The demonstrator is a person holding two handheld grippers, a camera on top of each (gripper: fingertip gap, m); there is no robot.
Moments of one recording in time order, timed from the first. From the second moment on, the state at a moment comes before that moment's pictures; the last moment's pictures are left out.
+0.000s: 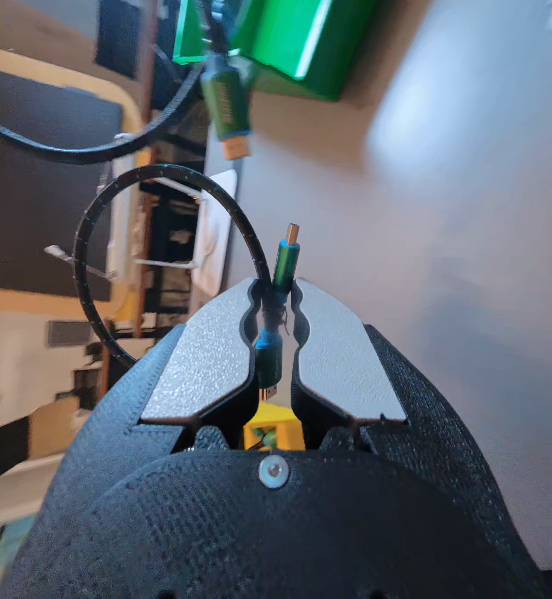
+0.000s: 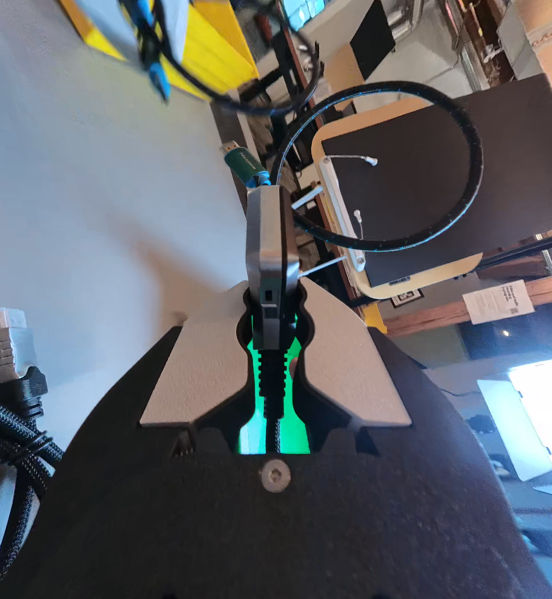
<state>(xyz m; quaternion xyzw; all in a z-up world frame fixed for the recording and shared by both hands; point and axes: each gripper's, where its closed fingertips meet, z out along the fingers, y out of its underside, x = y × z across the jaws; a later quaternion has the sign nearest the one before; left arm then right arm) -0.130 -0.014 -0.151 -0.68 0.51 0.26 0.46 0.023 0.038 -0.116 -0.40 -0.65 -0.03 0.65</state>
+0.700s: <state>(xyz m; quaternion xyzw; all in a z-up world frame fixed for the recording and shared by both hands) -0.064 -0.031 -0.129 -0.59 0.52 0.33 0.52 -0.019 -0.008 -0.131 -0.31 -0.68 -0.03 0.67</state>
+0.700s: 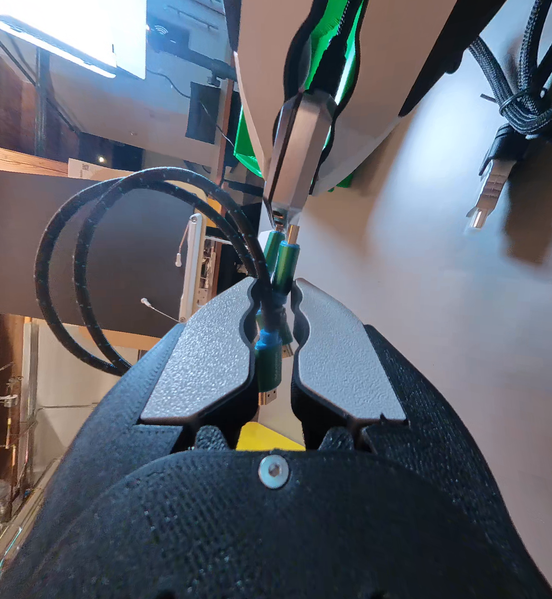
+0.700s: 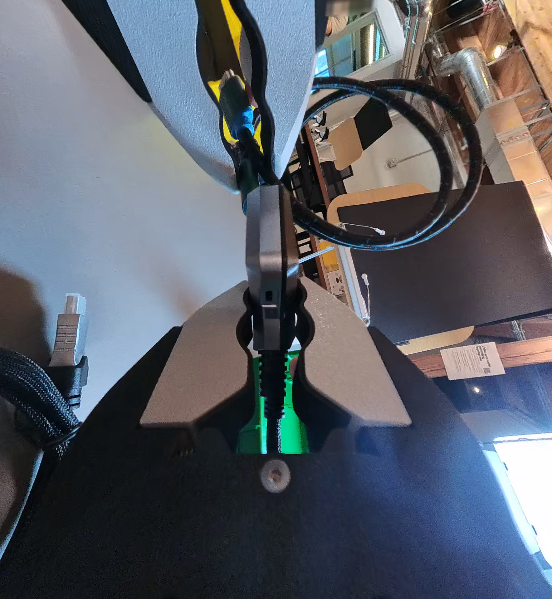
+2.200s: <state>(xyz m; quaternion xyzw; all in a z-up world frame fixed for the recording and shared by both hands) -0.078 -0.040 -0.160 -0.70 0.51 0.28 0.42 -0.037 -0.014 -0.167 -0.34 -0.73 -0.04 0.59</state>
